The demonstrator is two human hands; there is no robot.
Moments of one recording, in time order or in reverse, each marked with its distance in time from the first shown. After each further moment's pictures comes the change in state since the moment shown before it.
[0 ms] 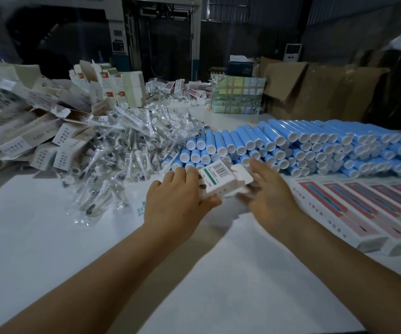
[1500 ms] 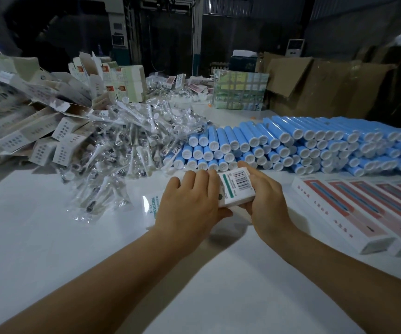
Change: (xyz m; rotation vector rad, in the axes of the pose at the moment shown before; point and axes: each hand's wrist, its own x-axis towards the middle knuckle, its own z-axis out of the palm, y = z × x) left_hand -0.012 0.015 -0.012 0.199 0.193 0.223; right_hand -0.010 0.026 0.001 -0.236 -0.140 -0.313
